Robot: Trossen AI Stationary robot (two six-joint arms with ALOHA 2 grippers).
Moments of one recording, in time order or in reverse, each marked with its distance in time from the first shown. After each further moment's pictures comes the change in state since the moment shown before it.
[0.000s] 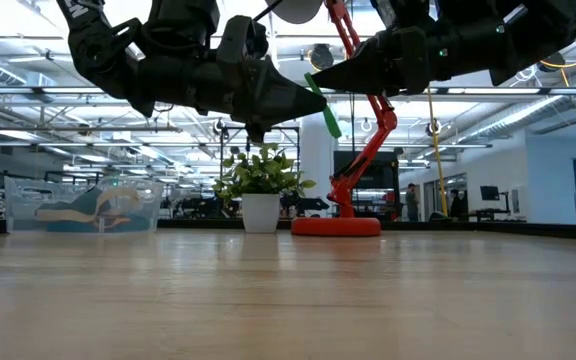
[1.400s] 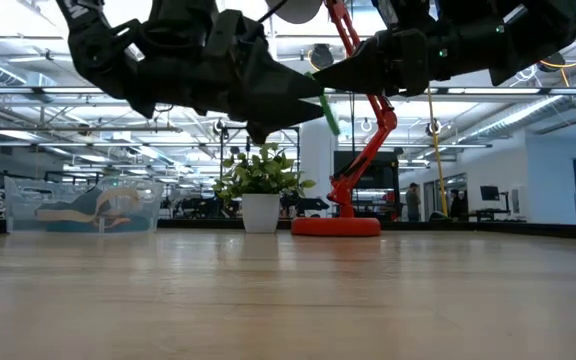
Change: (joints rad) left arm 0.000 -0.002 -0.003 -0.006 0.089 -0.028; right arm 0.000 0.000 0.000 0.003 0.000 -0.026
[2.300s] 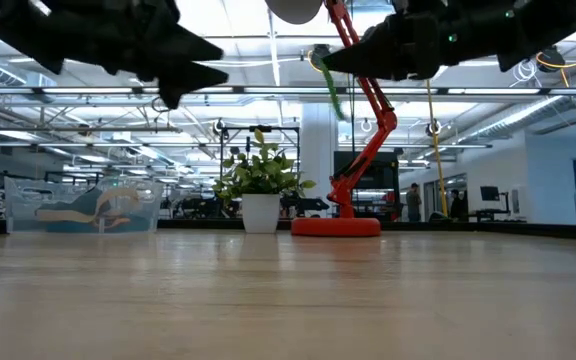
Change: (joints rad) left arm 0.018 -0.645 -0.279 -0.375 -0.150 -0.024; right arm 0.000 -0.099 -0.001 -0.086 0.002 -0.038
